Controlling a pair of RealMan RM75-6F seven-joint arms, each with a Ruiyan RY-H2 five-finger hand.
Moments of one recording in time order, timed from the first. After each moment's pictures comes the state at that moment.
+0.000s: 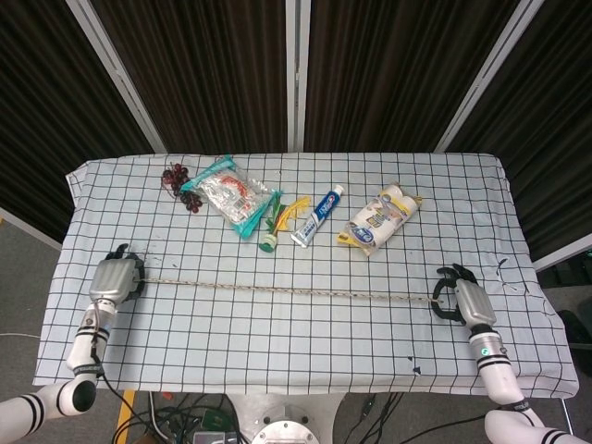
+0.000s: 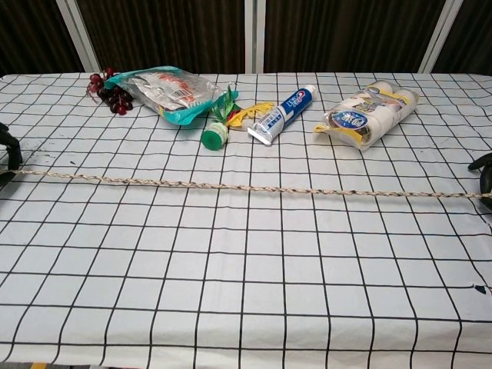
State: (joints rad) left arm -0.49 -1.49 -0.11 -1.30 0.99 0.99 0.33; right arm 0.33 -1.50 0.13 -1.24 -1.22 1.00 0.24
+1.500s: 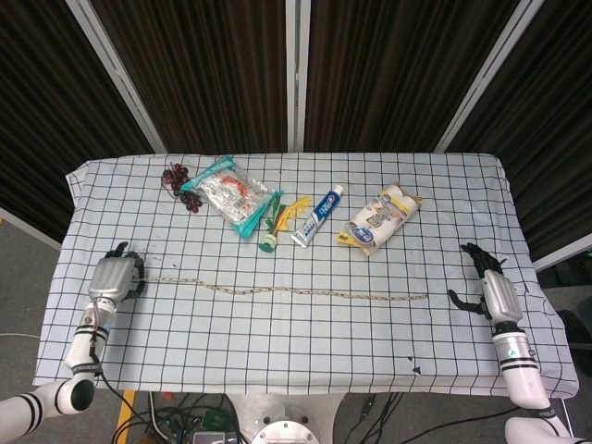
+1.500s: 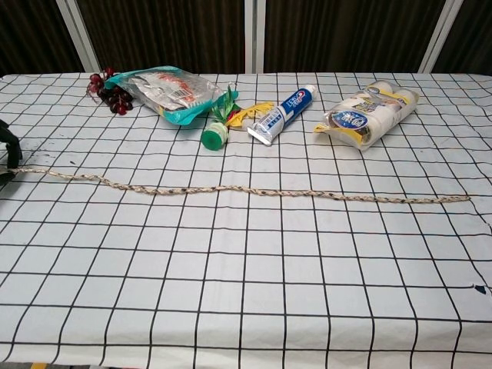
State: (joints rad) left arm -0.49 -1.48 -0.12 -1.29 1.02 0.99 0.31; right arm 0.29 -1.39 0.16 -1.32 -1.30 1.13 0.39
